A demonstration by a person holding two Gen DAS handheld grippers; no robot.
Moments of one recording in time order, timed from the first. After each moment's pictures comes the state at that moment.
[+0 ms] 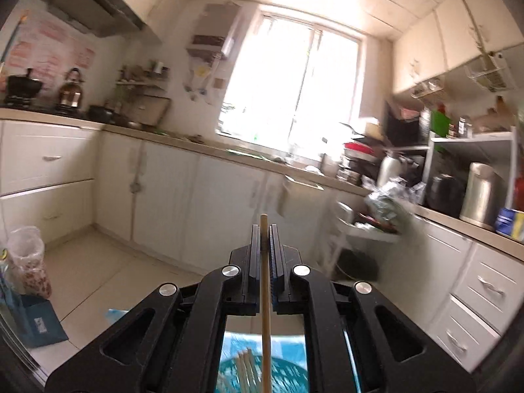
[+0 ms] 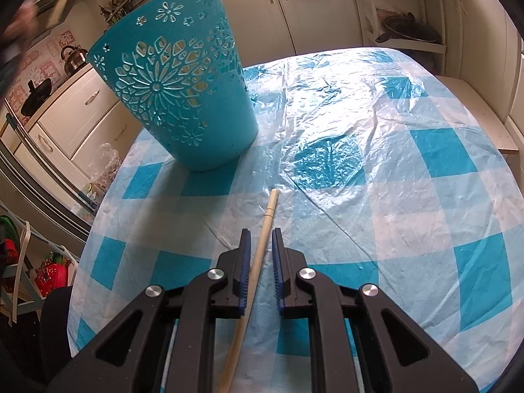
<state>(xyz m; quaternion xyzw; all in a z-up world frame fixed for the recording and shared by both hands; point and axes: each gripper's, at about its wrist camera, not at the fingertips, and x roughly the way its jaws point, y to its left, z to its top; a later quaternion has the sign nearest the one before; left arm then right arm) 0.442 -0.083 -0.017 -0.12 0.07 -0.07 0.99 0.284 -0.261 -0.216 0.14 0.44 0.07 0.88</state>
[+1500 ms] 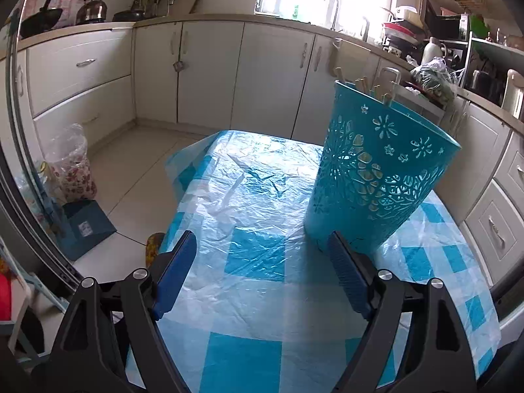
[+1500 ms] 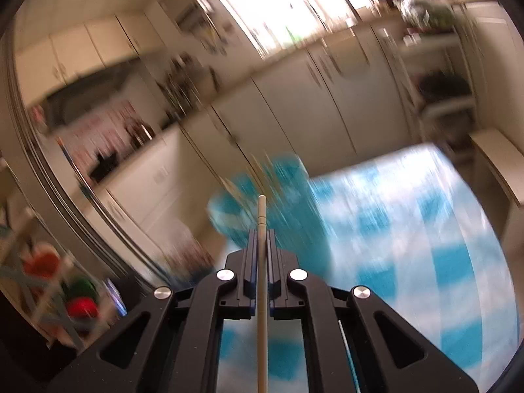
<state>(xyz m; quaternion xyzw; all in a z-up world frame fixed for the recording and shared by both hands) 0.361 -0.020 -0.221 -0.07 0.33 -0.04 0.94 0.289 -0.288 -0.059 0.24 0.22 0.18 0.93</state>
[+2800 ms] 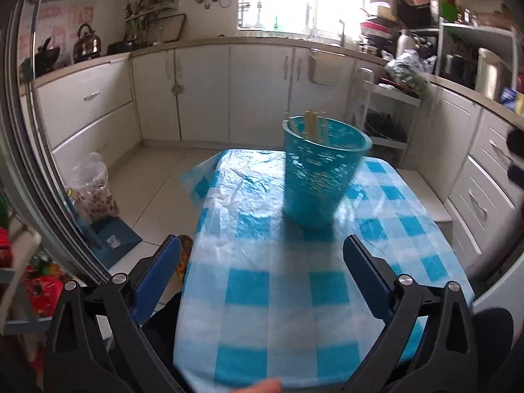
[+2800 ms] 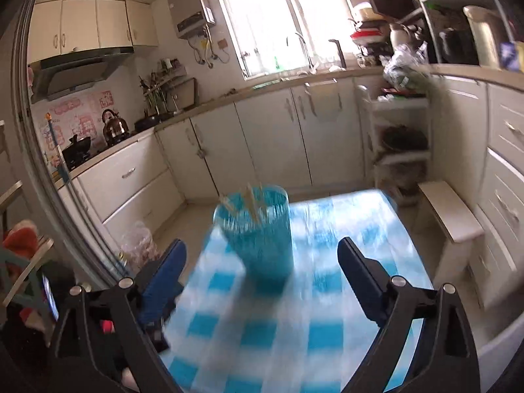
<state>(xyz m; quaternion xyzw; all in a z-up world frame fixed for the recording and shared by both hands) 0.233 -0.037 -0.117 -0.01 0.32 -0.04 0.95 0.145 -0.253 -0.023 0.13 0.25 0.05 0.96</state>
